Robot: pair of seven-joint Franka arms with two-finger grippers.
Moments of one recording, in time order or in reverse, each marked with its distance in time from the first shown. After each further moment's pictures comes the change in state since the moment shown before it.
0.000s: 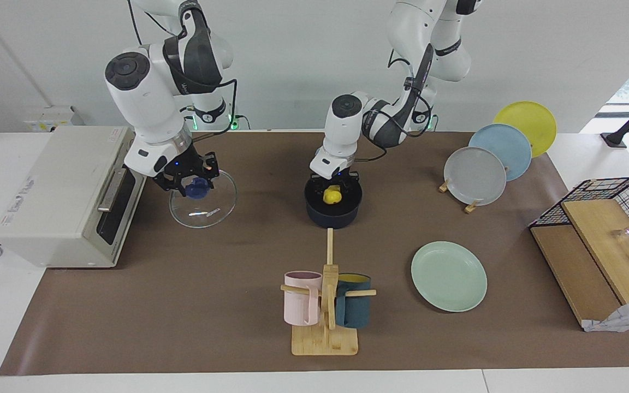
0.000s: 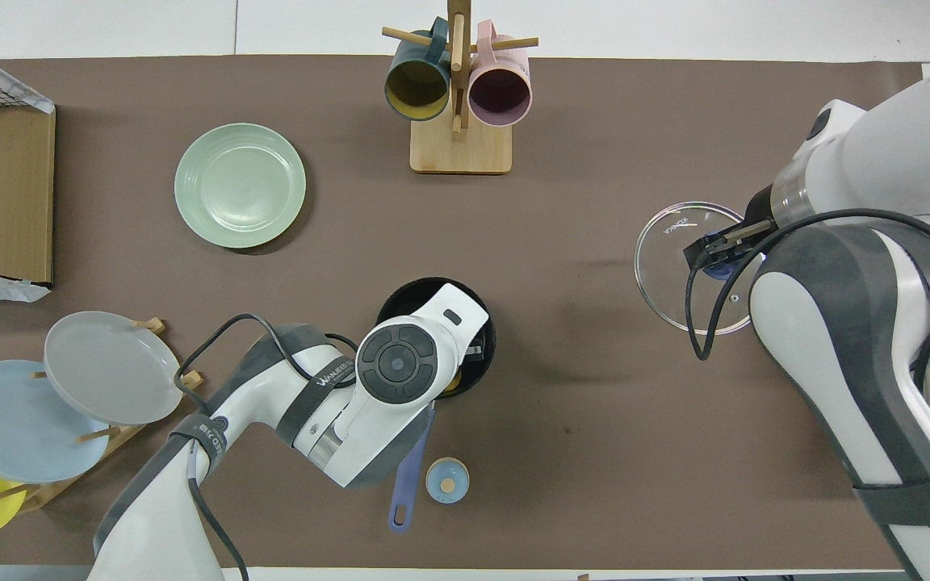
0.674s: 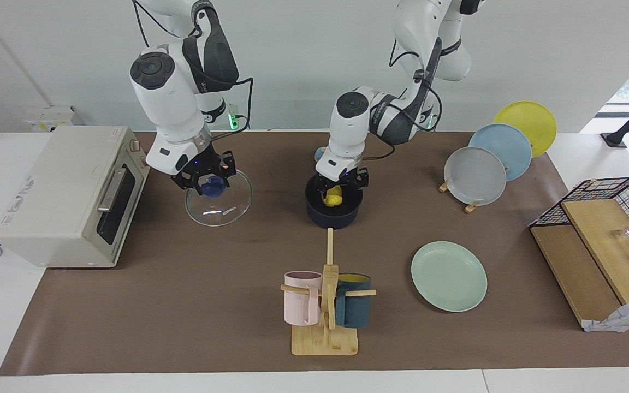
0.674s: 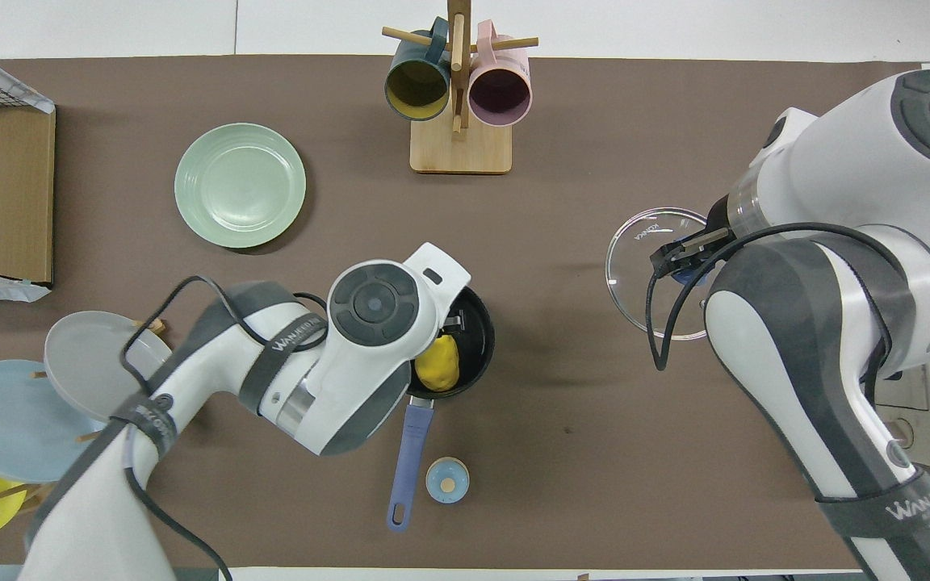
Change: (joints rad) left arm 0.070 -0.036 0.017 0.187 -0.001 -0.306 0.072; right arm 0.043 0.008 0.007 -0.001 0.000 0.007 0.042
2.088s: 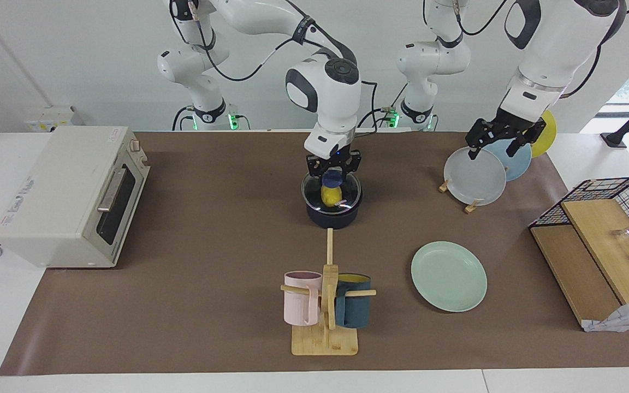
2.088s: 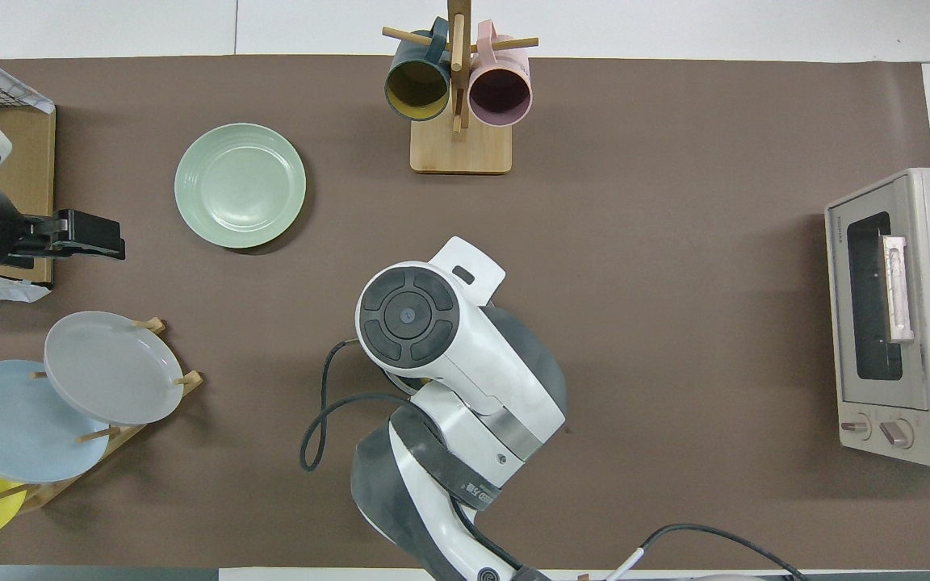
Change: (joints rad) left arm 0.532 -0.240 0.019 0.239 -0.035 -0.442 0.573; right arm 0.504 0.233 0.007 0.113 -0.081 0.175 0.716
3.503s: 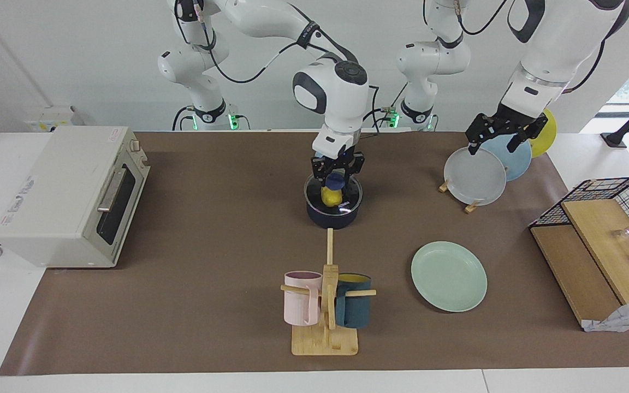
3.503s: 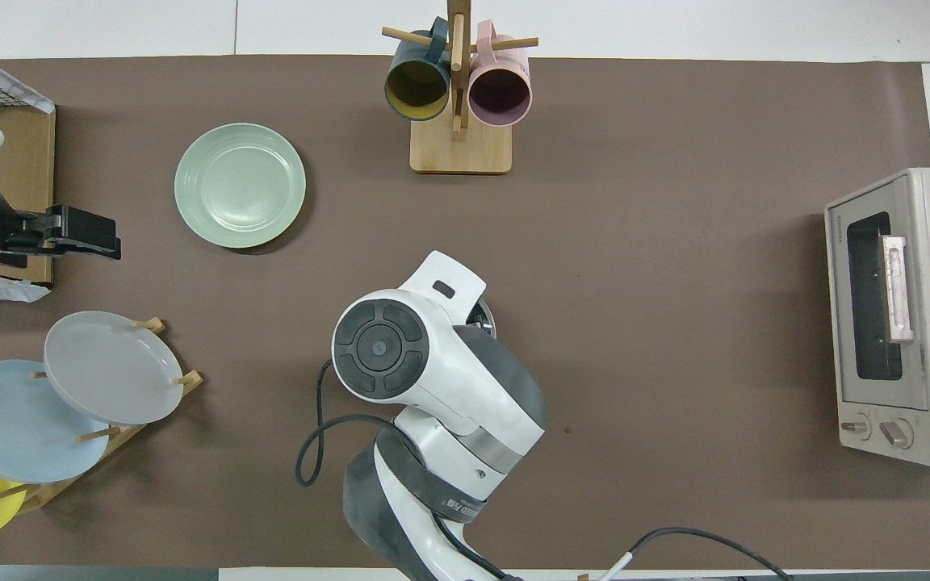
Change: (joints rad) left arm 0.000 0.021 -0.008 0.065 0.000 -0.061 0.000; right arm 0.038 0.011 -0.005 -0.026 -0.068 0.053 0.012
